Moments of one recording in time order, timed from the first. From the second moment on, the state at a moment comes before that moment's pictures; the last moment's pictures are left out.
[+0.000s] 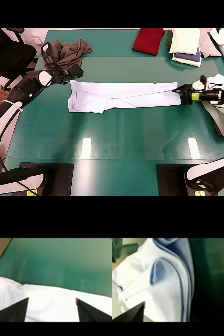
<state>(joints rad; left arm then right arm) -0.22 -1.33 1.13 1.30 -0.45 -1.92 -0.48 -1.84 1.23 -0.58 1.29 1.11</state>
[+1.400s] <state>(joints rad) -0.67 -2.05 1.83 0.77 -0.60 -1.48 -0.11 -1.46 1.67 -0.77 1.47 1.17</state>
